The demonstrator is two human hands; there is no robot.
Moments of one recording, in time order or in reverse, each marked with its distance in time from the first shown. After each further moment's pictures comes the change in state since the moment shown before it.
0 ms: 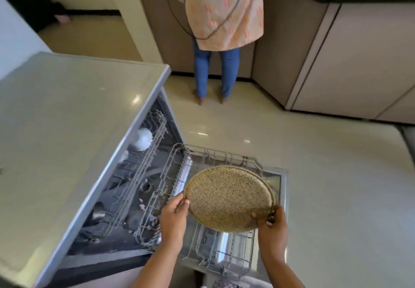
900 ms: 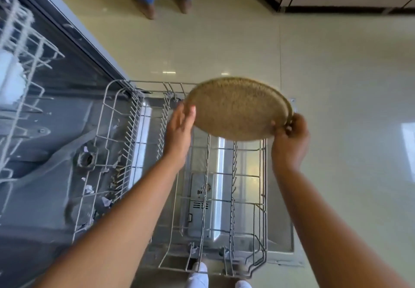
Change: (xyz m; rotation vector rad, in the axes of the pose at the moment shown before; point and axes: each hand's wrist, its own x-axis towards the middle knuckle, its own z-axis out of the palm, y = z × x) left_hand 0.242 -0.108 0.174 0.005 -0.403 0.178; right_hand 0.226 0.152 0.102 -0.020 0.277 -0.034
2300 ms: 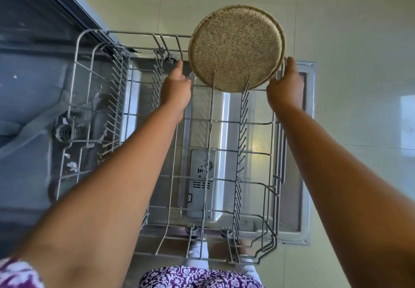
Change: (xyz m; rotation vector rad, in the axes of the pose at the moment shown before) left_hand 0.089 -0.065 0.002 0.333 0.079 -0.187; right_hand 0.056 0.034 0.066 -0.517 -0.216 -0.075
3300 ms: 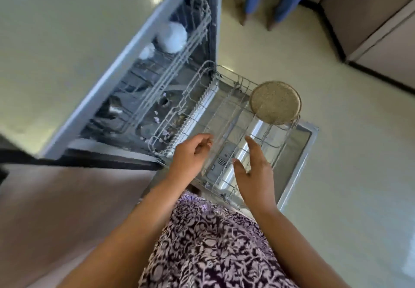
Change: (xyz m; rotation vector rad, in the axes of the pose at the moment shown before) left_hand -0.394 0.037 -0.168 -0.085 0.191 0.155; right_hand -0.349 -0.118 -0.187 -0.038 -0.523 -0.498
